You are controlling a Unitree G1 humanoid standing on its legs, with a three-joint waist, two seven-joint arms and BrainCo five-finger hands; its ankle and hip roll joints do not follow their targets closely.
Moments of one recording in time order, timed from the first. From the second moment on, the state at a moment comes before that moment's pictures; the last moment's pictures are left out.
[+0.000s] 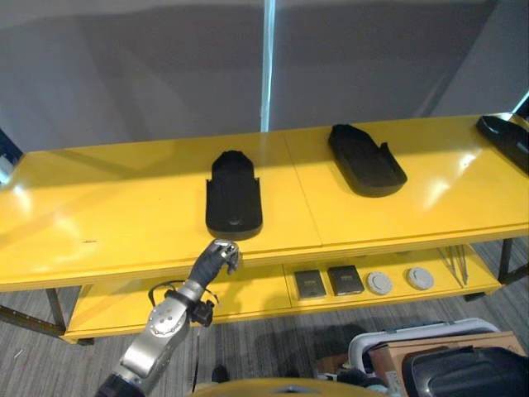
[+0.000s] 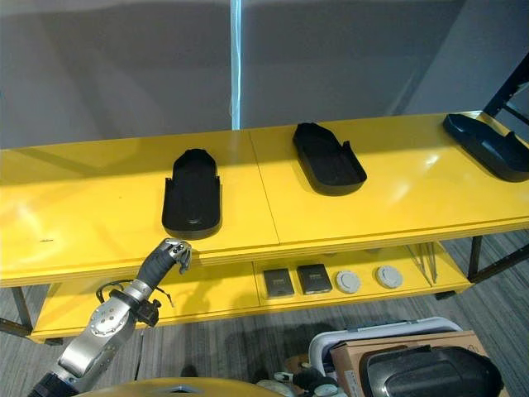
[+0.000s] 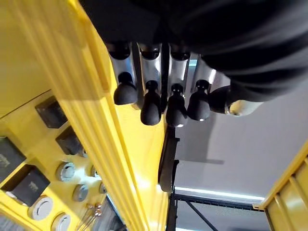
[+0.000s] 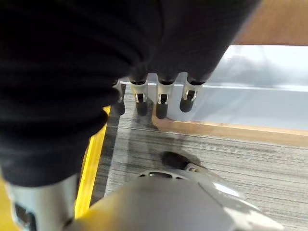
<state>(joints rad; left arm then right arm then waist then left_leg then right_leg) 0.10 0.39 -0.44 -0.03 -0.37 -0.13 -0.04 -0.02 -0.23 0.31 1.23 0.07 -0.02 -0.03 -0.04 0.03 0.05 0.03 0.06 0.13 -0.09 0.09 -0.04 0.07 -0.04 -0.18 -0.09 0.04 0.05</state>
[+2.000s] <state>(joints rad) 0.12 0.39 -0.28 -0.14 -0.19 -0.19 0.13 0.00 -0.23 0.18 1.25 0.08 -0.01 -0.07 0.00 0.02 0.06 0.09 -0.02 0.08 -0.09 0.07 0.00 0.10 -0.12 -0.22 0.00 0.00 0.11</state>
